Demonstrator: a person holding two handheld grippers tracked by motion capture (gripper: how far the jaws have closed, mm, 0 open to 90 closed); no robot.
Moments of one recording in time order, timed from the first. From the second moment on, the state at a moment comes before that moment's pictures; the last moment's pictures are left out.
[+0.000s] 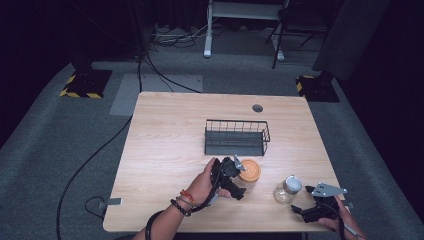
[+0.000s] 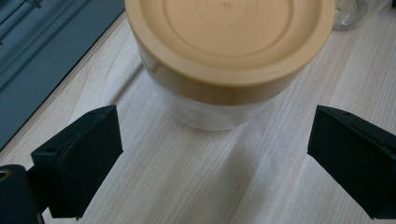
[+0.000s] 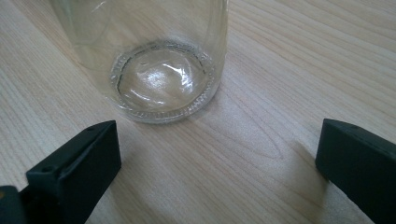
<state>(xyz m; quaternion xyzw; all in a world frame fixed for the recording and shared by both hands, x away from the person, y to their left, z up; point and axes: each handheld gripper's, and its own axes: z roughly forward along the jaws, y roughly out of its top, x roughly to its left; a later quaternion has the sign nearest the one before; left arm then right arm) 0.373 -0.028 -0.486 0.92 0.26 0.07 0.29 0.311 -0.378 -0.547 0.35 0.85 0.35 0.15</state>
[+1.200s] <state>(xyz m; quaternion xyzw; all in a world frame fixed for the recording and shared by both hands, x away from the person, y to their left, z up) 0.392 -0.054 -0.497 0.91 0.27 0.05 0.32 0.311 -0.378 -0.547 0.35 0.85 0.35 0.15</state>
